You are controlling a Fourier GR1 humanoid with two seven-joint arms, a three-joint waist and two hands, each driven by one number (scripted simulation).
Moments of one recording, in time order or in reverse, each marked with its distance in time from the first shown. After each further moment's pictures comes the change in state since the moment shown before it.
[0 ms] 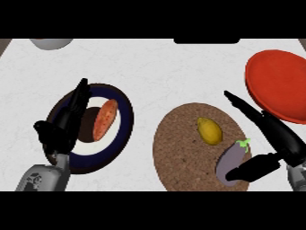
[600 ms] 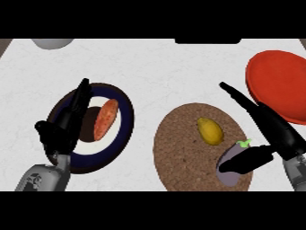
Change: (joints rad) left arm -0.005 0.035 -0.050 -0.007 0.042 0.048 0.007; right arm -0.110 -0.093 0.122 -0.028 -0.002 -0.152 0.141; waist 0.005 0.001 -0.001
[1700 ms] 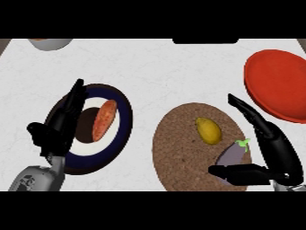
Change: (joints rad) left arm 0.012 0.056 -0.023 -0.016 0.049 0.036 -0.009; right arm 0.203 0.111 -0.012 0.027 -0.088 -0.273 -0.715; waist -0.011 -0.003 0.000
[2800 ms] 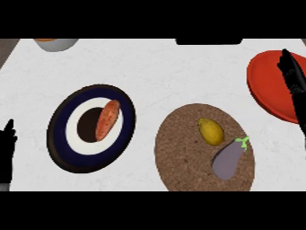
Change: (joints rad) left arm 0.204 0.219 0.173 0.222 -0.051 0.177 0.125; right arm -0.206 -0.160 -0.156 0.219 -0.061 -0.040 0.204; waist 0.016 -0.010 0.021
